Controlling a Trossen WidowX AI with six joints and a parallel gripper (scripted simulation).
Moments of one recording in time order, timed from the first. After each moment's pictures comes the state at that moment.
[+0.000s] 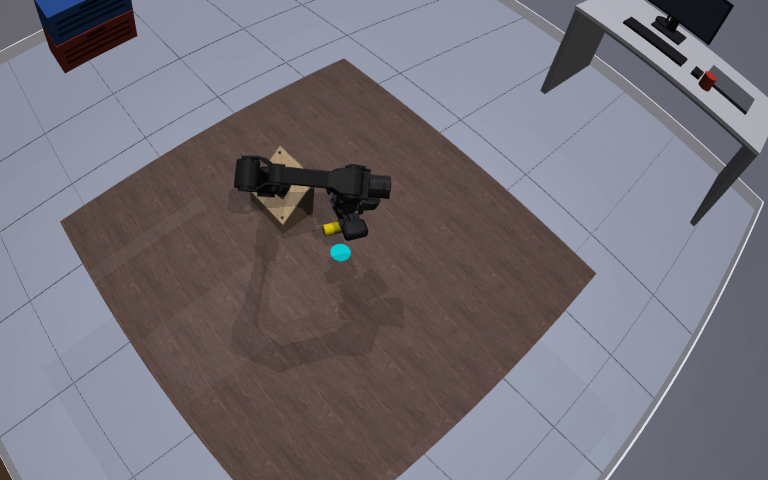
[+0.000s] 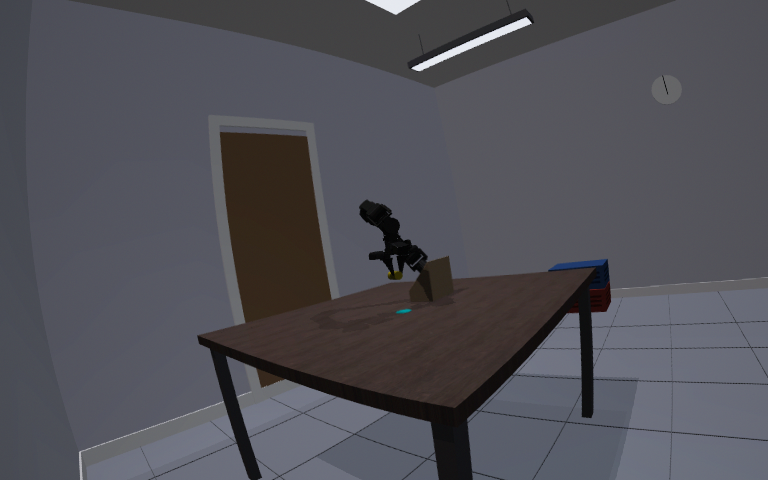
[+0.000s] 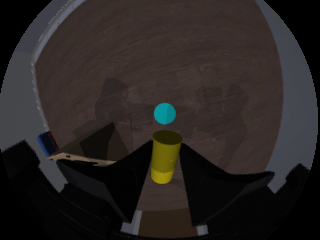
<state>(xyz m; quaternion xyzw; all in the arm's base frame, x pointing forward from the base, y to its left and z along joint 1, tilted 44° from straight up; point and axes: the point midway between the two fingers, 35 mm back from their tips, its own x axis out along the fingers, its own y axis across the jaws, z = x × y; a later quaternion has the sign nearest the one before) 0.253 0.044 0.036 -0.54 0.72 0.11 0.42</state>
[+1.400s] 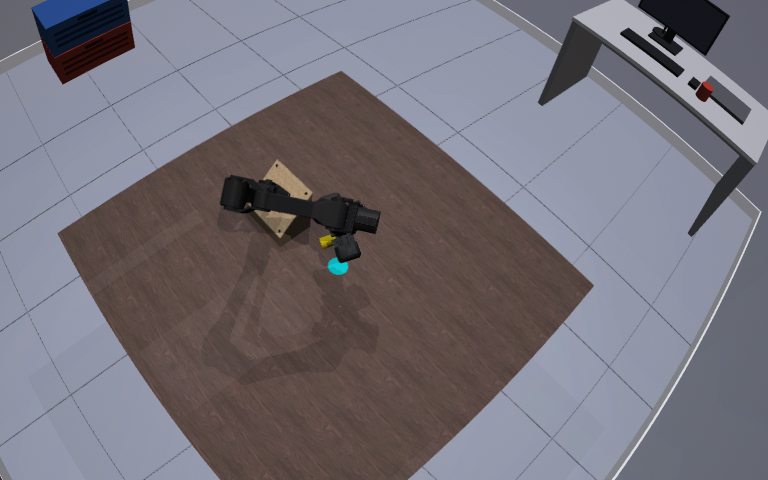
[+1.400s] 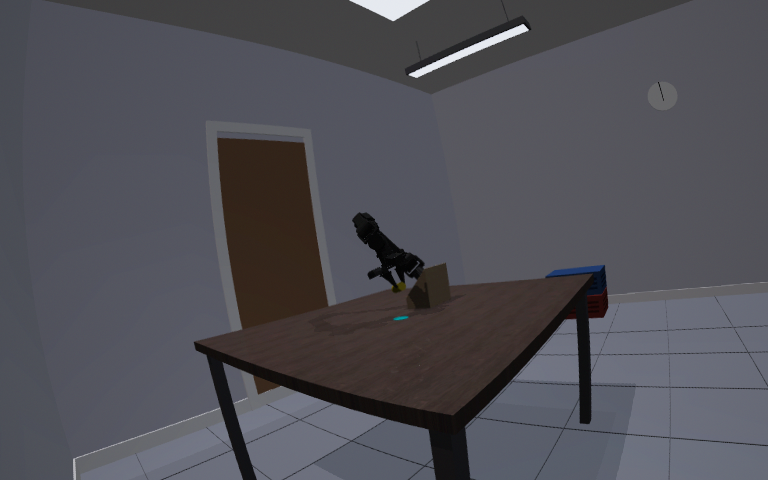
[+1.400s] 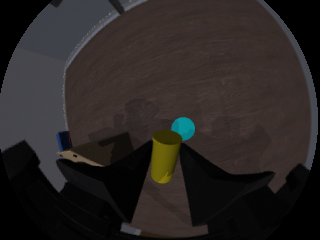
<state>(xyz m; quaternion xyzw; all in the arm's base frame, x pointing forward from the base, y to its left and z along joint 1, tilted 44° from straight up) 0.240 0.032 0.017 -0.44 0.74 0.21 0.46</state>
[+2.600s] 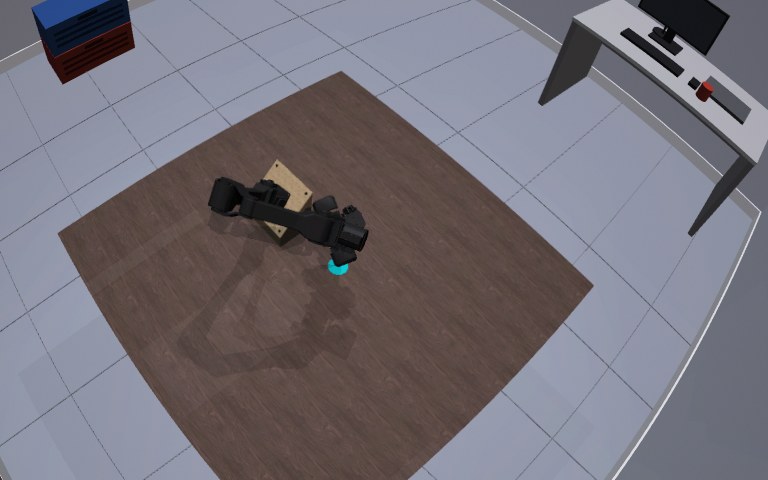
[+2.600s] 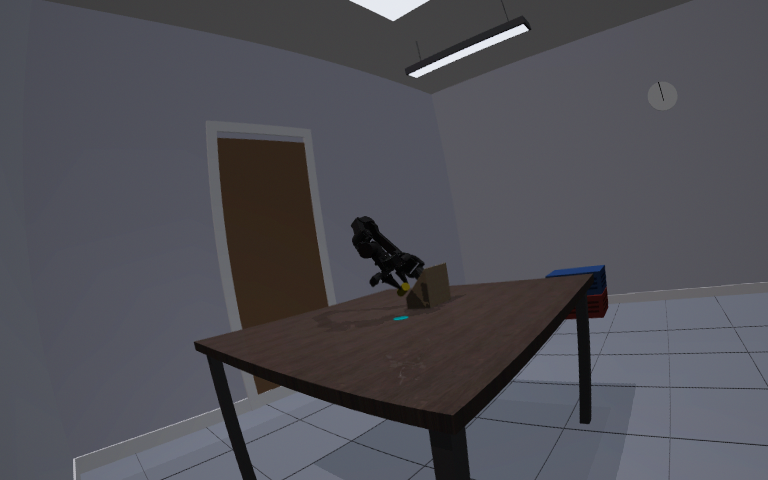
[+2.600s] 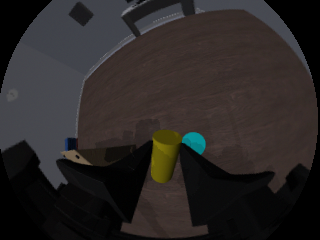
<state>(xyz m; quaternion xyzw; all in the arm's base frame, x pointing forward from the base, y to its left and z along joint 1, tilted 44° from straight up) 0.232 0.027 0.009 -0.37 0.71 0.30 0.52</state>
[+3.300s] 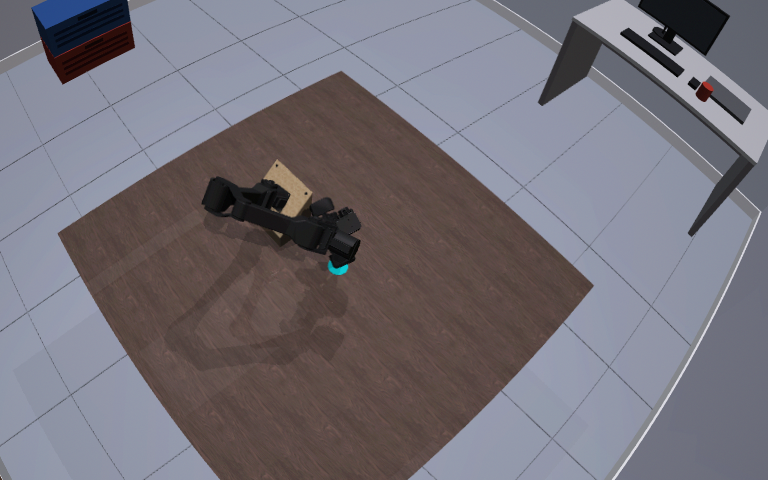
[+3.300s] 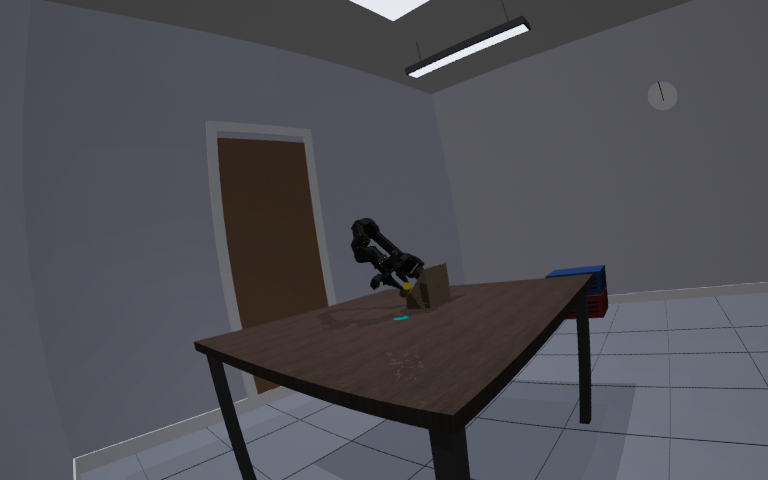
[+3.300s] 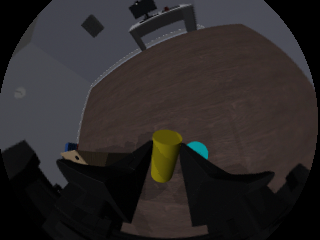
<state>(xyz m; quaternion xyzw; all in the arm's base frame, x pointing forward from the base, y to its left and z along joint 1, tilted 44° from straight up) 0.230 0.026 0.006 -0.33 0.68 0.34 0.56</state>
